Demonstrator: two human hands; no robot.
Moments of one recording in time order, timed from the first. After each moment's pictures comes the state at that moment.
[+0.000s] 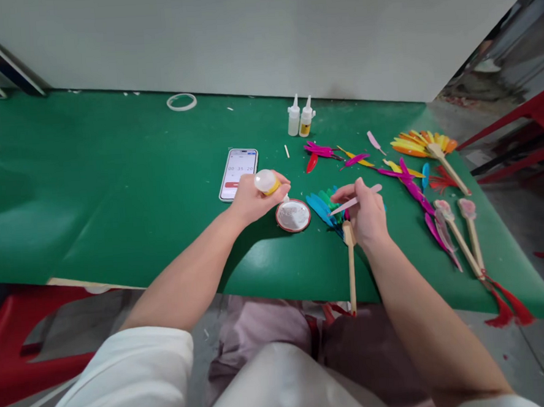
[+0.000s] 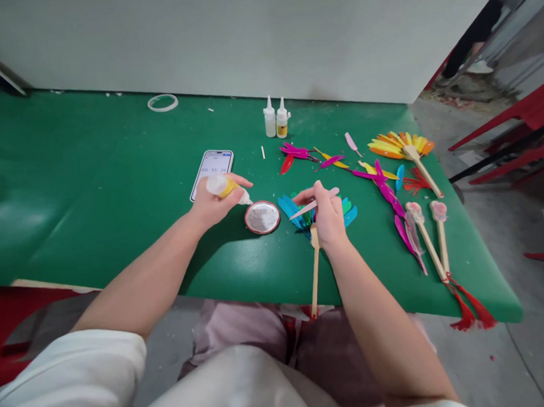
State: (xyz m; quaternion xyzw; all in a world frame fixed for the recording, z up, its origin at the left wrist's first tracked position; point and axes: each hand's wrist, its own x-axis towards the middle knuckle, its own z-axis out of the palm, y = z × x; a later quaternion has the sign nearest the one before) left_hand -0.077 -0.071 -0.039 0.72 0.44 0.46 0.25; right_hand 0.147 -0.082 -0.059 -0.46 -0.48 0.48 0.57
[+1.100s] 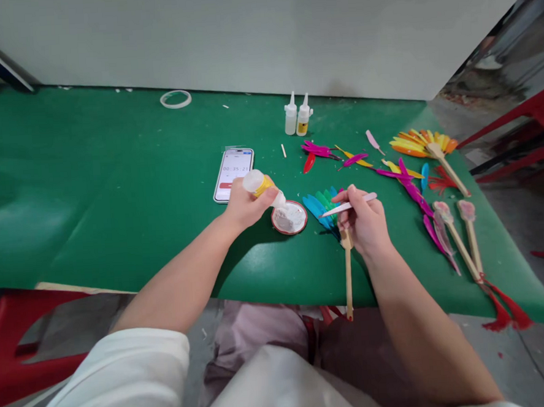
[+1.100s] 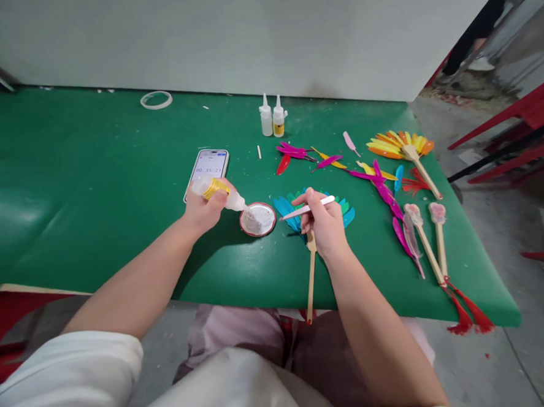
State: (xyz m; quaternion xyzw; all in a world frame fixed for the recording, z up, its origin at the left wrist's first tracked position) left_hand -0.077 -0.068 -0.050 0.68 0.43 0.51 0.29; right_hand 0.148 -0.093 -0.051 -0.46 -0.41 0.58 0.53
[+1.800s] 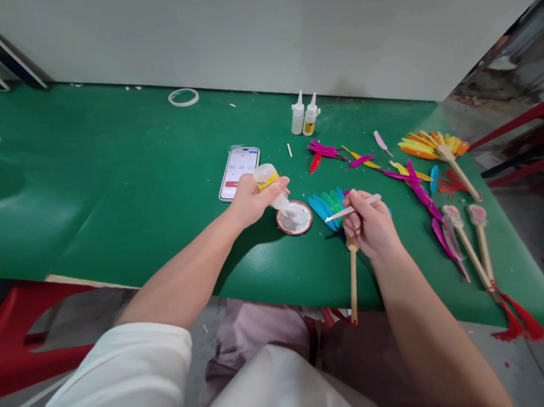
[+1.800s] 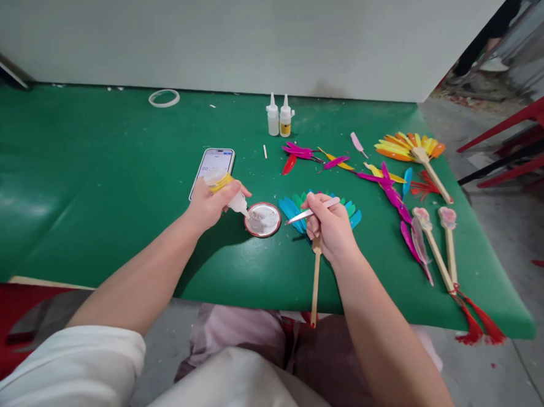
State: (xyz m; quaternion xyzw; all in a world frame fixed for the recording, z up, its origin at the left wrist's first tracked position) left_hand -0.074 -0.072 -0.035 0.64 0.46 0.48 0.39; right_hand 0.148 -0.093 -0.049 -0.42 -0.37 0.65 0.51
